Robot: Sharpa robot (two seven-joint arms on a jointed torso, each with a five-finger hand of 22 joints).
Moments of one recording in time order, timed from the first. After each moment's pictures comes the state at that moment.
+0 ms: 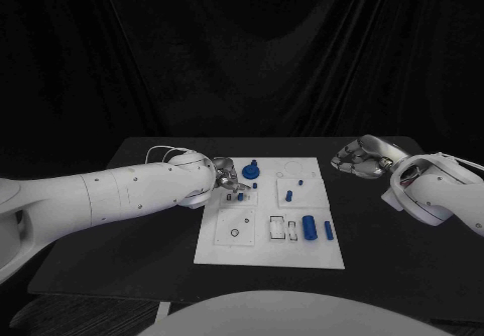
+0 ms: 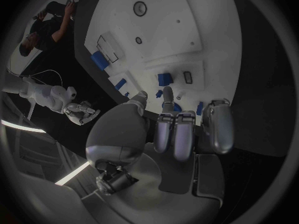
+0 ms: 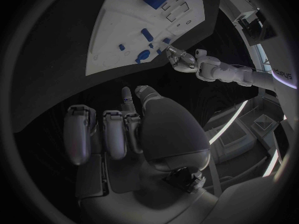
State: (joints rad) left arm 1.18 -0.59 -0.21 1.28 -1.13 -0.08 -0.41; left_hand 1.00 0.02 0.12 0.21 0.08 0.95 0.07 0.32 1.00 1.46 -0.01 1.57 1.31 1.47 -0.06 1.57 1.31 0.05 1.41 0.06 1.36 1.31; right arm 1.23 -0.99 -0.21 1.54 -1.16 -0.41 -0.08; right_hand 1.36 0.03 0.09 0.22 0.62 0.93 0.12 0.18 0.24 1.46 0.04 1.57 1.31 1.47 -0.03 1.53 1.31 0.02 1.47 0.08 1.45 1.31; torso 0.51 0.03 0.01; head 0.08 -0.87
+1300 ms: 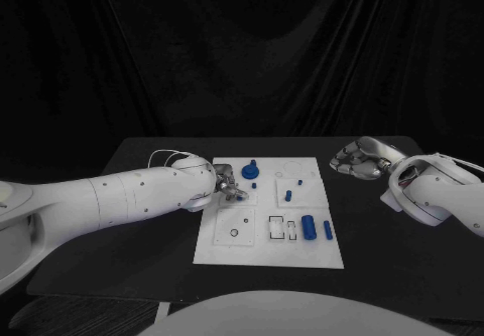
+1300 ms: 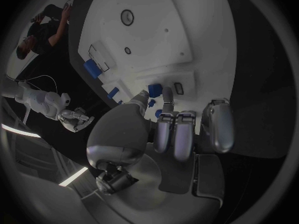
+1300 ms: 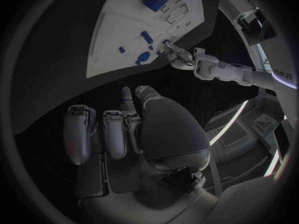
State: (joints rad) left arm 1.15 -0.55 -0.21 1.22 -1.15 -0.04 -0.43; left_hand 1.04 0.03 0.10 0.21 0.12 0.94 0.06 0.37 1.04 1.46 -0.01 1.57 1.31 1.47 -0.06 1.57 1.31 0.05 1.41 0.06 1.35 1.31; right arm 1.23 -0.99 -0.21 1.54 -1.16 -0.40 -0.08; right_hand 1.36 0.03 0.09 0.22 0.62 0.93 0.12 0.18 0.24 1.46 0.04 1.57 1.31 1.47 -0.03 1.53 1.31 0.02 1.47 0.08 1.45 1.31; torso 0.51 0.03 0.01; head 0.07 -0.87
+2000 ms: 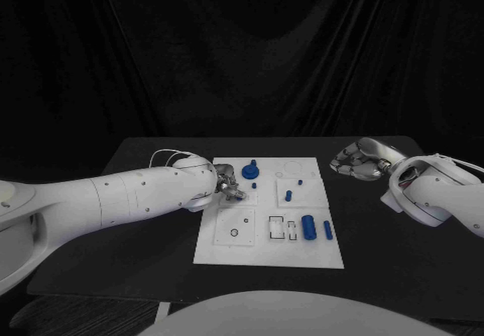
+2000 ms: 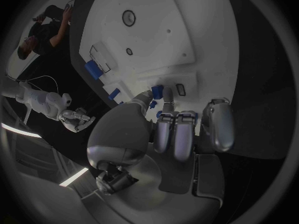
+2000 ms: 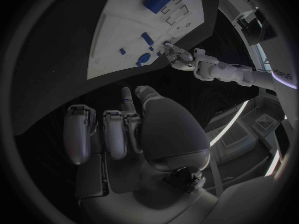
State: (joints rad) left arm 1.15 -0.55 -0.21 1.22 -1.15 -0.02 -0.42; left_hand 1.12 0.05 0.16 0.15 0.34 0.92 0.05 0.37 1.03 1.46 -0.01 1.57 1.31 1.47 -0.06 1.57 1.31 0.05 1.40 0.06 1.34 1.31; right arm 1.23 -0.99 -0.21 1.53 -1.16 -0.39 -0.08; right_hand 1.36 0.03 0.09 0.22 0.62 0.93 0.12 0.18 0.24 1.46 0.04 1.57 1.31 1.47 -0.03 1.53 1.31 0.02 1.47 0.08 1.45 1.31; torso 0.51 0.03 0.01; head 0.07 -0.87
